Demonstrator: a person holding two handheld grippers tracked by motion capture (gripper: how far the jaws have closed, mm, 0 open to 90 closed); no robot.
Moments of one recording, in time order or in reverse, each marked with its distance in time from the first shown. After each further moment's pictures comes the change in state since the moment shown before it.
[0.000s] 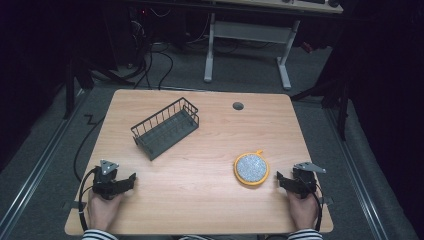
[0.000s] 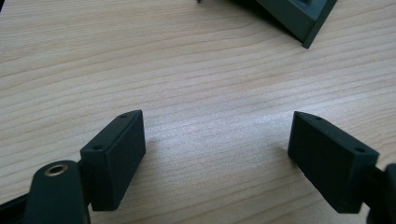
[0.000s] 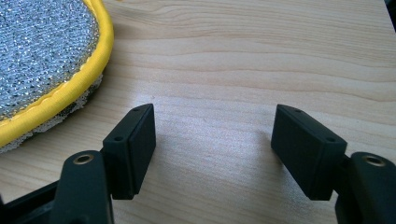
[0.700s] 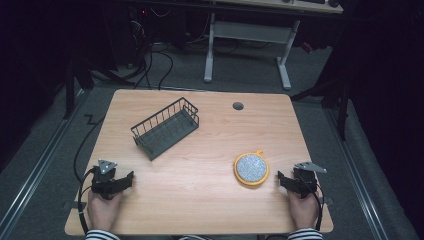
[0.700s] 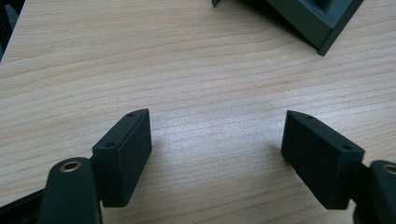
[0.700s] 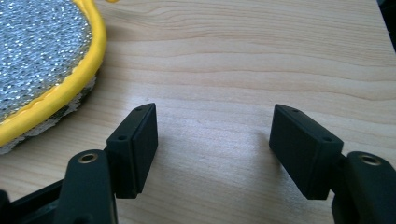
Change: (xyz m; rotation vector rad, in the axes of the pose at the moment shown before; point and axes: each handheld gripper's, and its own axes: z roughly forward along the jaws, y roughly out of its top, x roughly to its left) left arm 0.002 0.001 0.000 -0.010 0.038 -0.040; right arm -0.001 0.000 0.000 -0.004 -0.010 0.009
